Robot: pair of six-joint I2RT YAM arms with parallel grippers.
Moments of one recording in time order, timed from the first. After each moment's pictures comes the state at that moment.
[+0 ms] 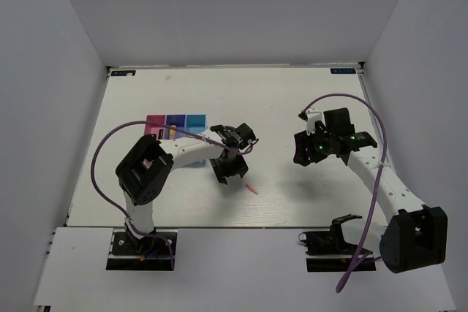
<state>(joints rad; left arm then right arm) -0.88 1.84 1.25 -0.84 -0.11 -1.24 0.25 1.15 0.85 -0.68 -0.38 -0.17</state>
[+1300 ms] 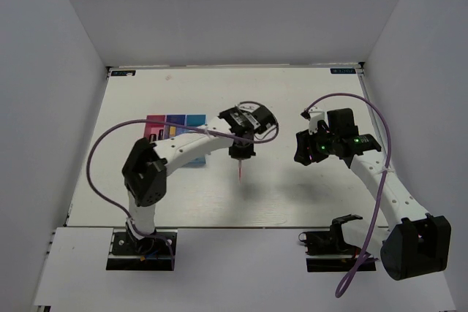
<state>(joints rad) -0.97 1.94 1.67 -1.07 -0.31 -0.91 0.24 1.10 0.85 -0.68 -0.39 -0.16</state>
